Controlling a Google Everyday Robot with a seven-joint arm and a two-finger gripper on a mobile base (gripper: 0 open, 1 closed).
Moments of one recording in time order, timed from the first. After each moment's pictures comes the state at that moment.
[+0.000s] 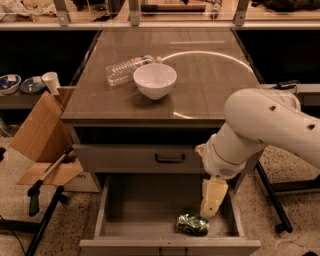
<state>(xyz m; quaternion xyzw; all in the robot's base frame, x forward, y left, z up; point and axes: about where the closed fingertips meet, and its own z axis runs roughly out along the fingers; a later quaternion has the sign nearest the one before) 0.427 -0.113 0.719 -0.67 0.72 0.09 0.11</state>
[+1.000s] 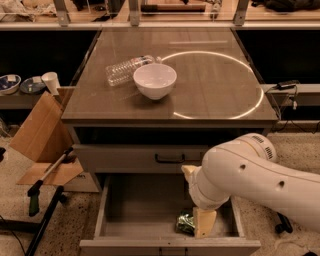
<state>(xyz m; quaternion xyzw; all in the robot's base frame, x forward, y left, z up) 0.403 -0.092 0.656 -0.74 0.66 0.01 0.14</state>
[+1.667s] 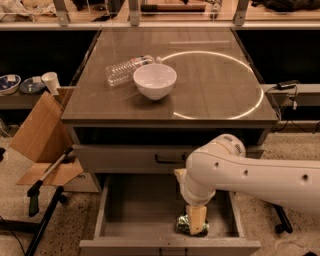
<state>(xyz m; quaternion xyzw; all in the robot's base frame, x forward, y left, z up) 0.430 -0.085 0.597 -0.77 0.63 0.00 0.11</state>
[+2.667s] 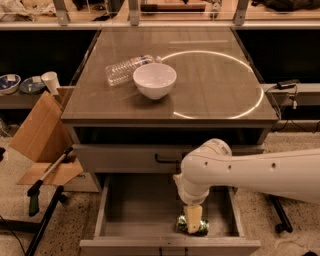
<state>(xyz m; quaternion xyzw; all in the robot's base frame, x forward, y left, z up) 0.447 -0.086 0.538 -0.77 0.63 0.02 0.08</state>
